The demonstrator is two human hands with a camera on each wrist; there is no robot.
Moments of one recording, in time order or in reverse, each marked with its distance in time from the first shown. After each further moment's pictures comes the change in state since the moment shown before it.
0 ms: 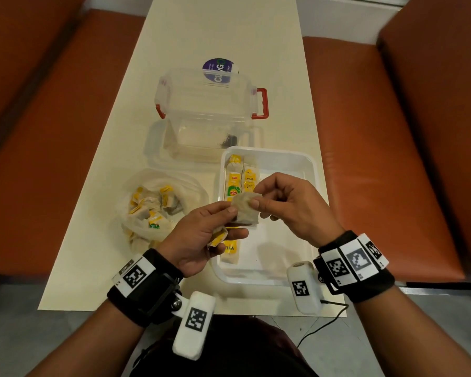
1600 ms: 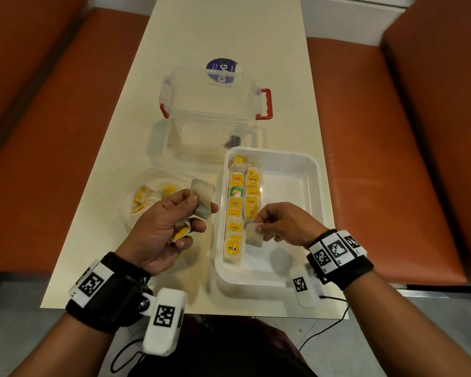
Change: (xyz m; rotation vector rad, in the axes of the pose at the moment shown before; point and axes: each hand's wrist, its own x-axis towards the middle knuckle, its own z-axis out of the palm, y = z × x) left_hand -0.021 0.021 -0.038 -0.084 0.020 0.191; right_hand 0.020 0.055 0.006 -0.329 -0.285 0.336
